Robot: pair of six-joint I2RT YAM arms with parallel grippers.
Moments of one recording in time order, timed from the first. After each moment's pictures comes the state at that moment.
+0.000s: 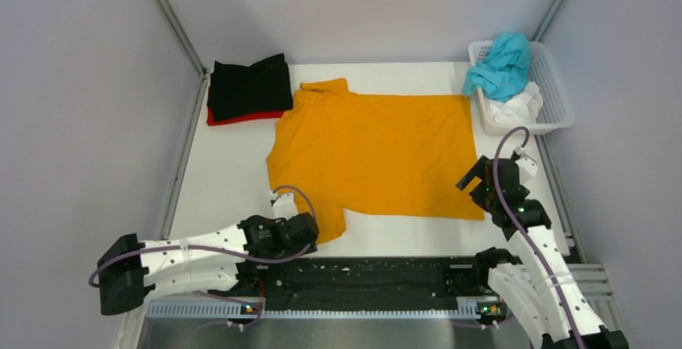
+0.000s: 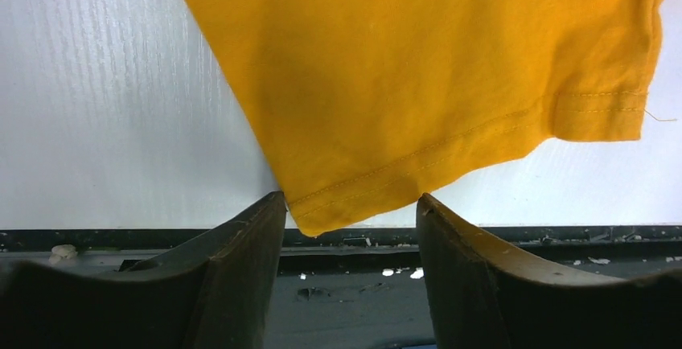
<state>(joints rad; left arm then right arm) -1.15 0.89 0.42 -0.74 -0.35 -1.31 0.14 0.67 0.55 -0.71 0.30 0.74</state>
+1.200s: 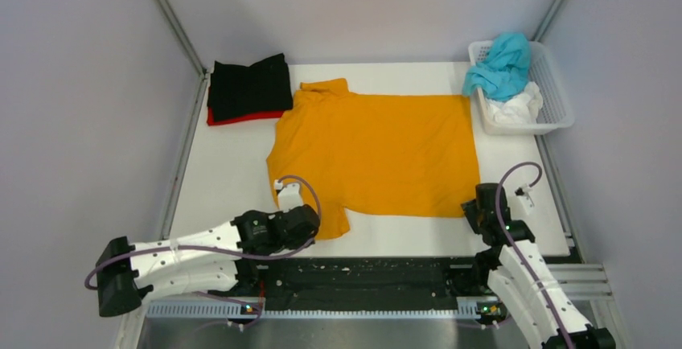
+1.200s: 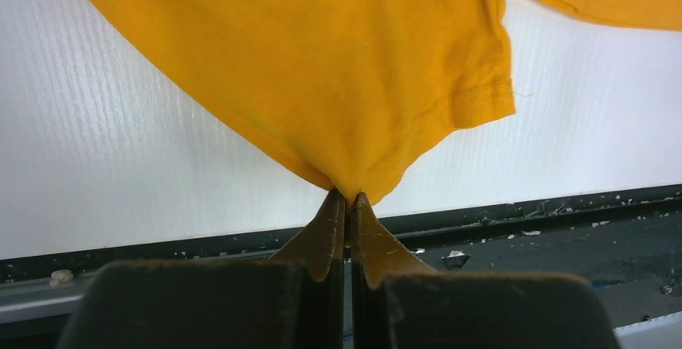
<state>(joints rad) -1.15 0.87 0.52 -0.74 -0.37 -1.19 0.14 0.57 0.24 -0.59 0.33 1.20</state>
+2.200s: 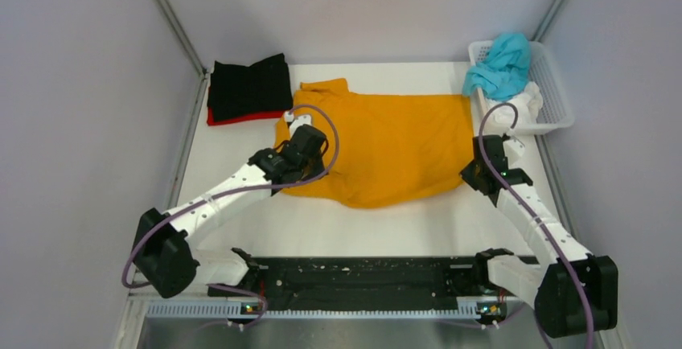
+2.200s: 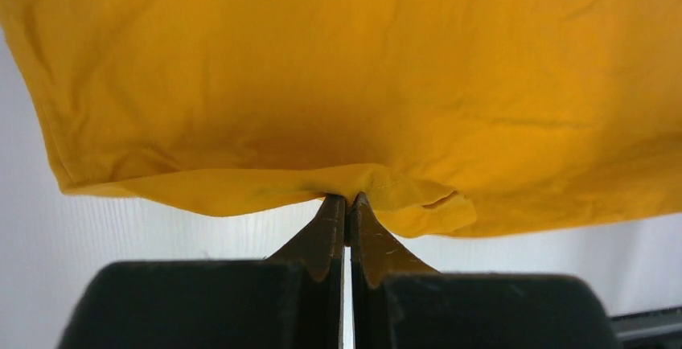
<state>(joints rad) -0.73 1.25 0.95 -0.59 -0.28 -0.79 0.14 1.00 0.61 -0.51 0.31 0.85</state>
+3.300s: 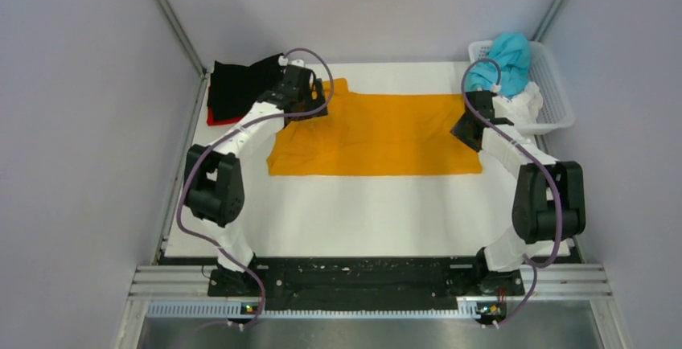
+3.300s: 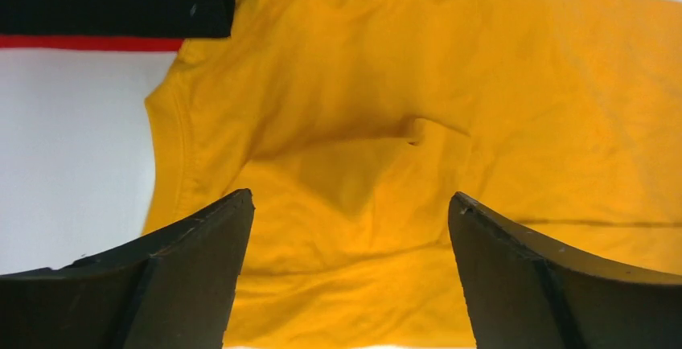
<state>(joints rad) -0.37 1.77 1.43 -0.43 -0.21 -0.44 0.08 1.57 1.02 -0.35 0.34 0.69</state>
